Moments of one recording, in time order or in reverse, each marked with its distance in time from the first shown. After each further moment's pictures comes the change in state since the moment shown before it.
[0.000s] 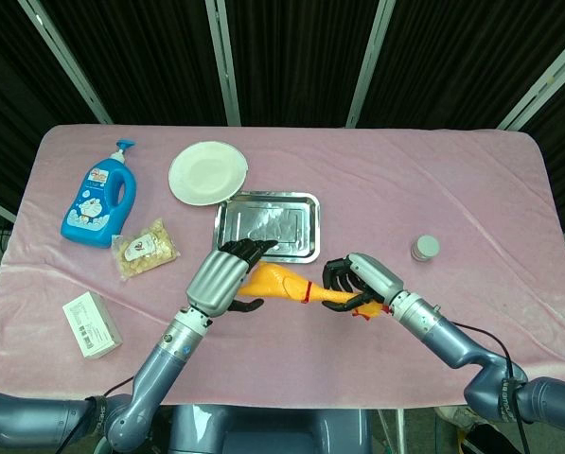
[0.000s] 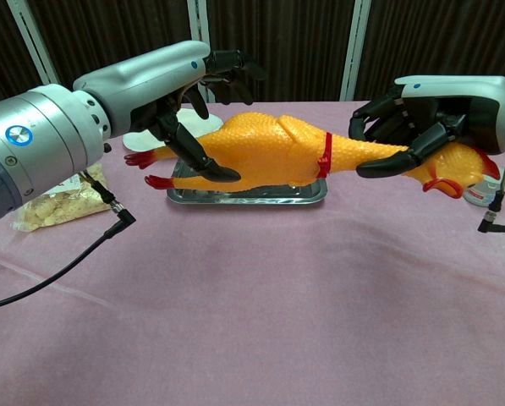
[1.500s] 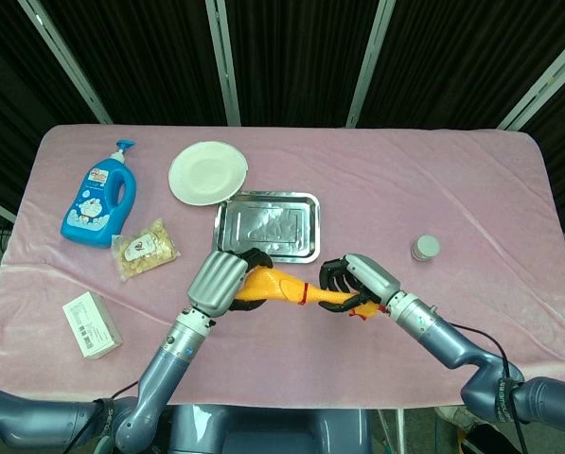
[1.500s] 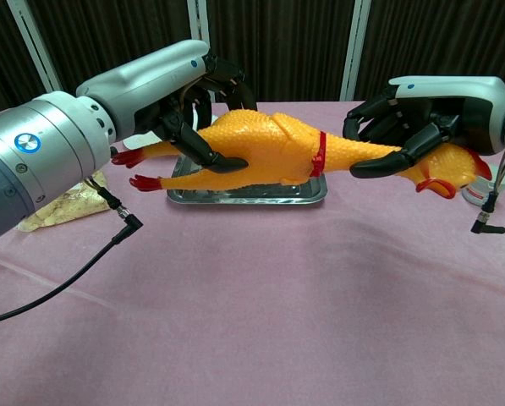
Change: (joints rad) left arm 0.004 -0.050 0.006 0.033 0.014 0.052 -0.043; right arm 0.005 -0.004 0.007 -0.013 0.017 -0.012 -0.022
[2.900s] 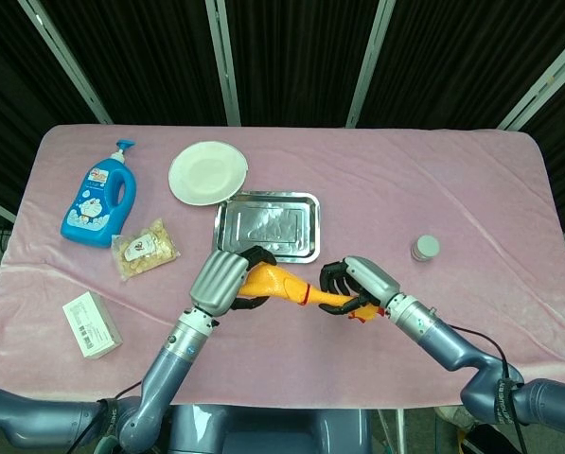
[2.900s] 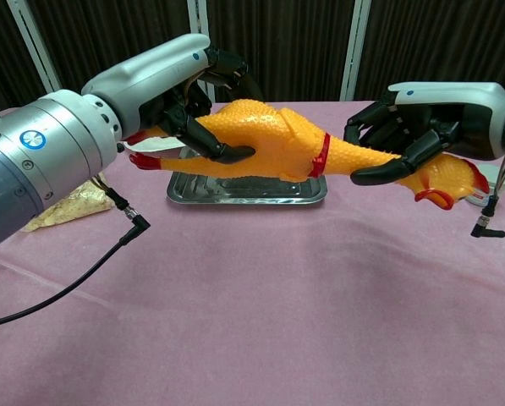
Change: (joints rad) left arm -0.001 -0.025 -0.012 0.018 0.018 0.008 -0.072; right arm -0.004 0.002 -0.001 -0.018 0.009 -0.014 -0.038
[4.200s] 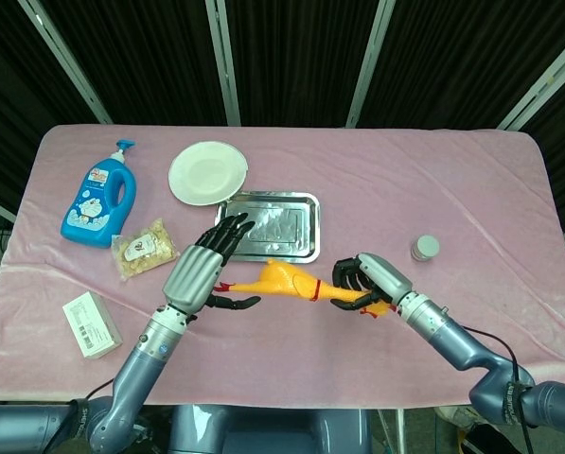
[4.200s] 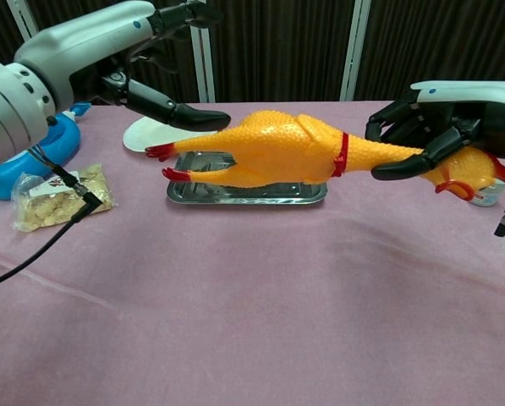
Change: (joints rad) left arm 0.062 0.157 0.029 -0.092 0.060 0.018 -0.067; right arm -0.025 0.010 -0.004 0.037 0.000 0.017 0.041
